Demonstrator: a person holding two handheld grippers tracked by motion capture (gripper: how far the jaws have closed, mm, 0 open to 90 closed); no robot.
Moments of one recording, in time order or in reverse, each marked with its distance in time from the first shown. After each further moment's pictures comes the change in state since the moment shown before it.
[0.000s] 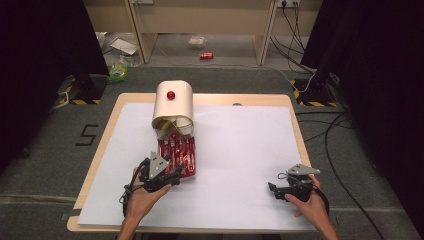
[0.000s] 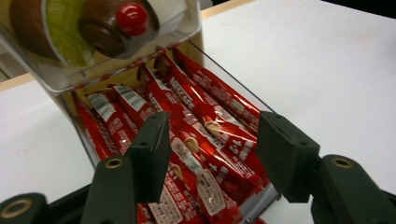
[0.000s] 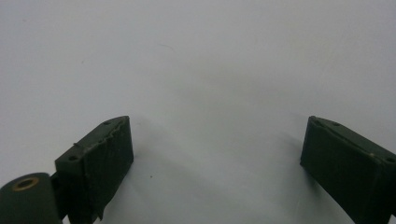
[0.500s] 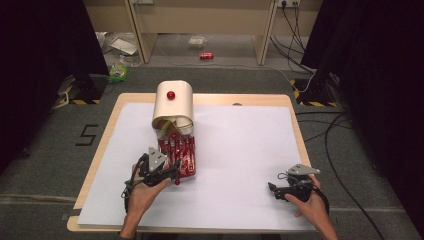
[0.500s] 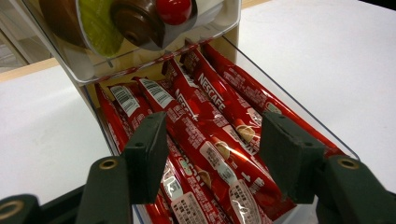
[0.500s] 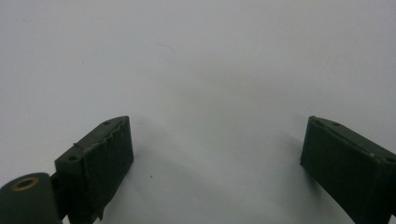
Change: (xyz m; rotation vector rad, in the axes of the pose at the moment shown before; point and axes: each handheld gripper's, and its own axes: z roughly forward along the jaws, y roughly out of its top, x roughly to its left) left arm 0.012 -0.001 0.014 0.018 0.054 -0.044; right arm 0.000 0.000 0.000 0.003 0.000 0.005
